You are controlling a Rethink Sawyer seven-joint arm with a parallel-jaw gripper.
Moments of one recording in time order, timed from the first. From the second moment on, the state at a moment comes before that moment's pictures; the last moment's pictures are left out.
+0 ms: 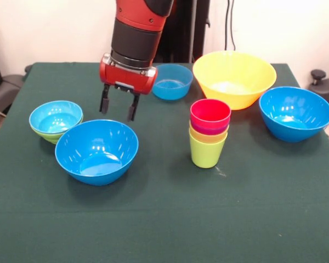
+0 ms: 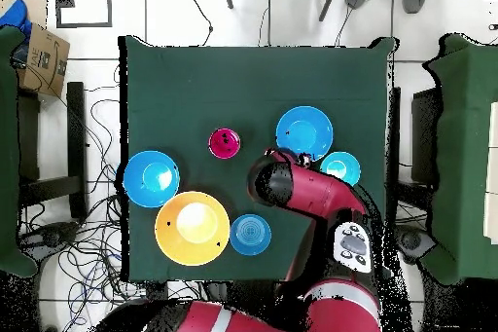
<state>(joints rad) -0.21 -0.52 -0.21 1.70 0.00 0.15 1.60</state>
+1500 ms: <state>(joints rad) -0.24 -0.47 -0.07 1.58 0.00 0.12 1.60</state>
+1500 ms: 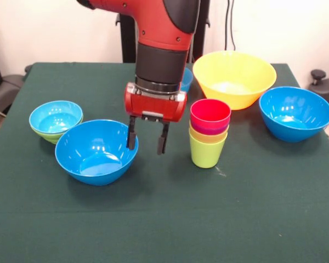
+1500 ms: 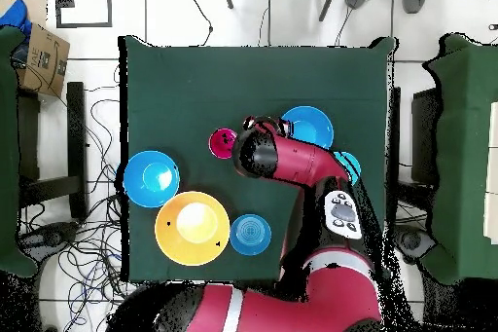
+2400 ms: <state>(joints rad) -0.23 -0.38 -0.09 1.49 0.00 0.09 1.60</state>
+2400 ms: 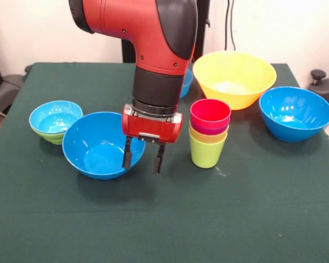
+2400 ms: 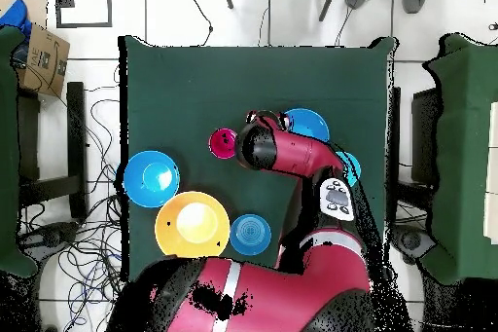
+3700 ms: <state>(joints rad) -0.22 -0.38 -0.17 1.49 0.00 0.09 1.60</state>
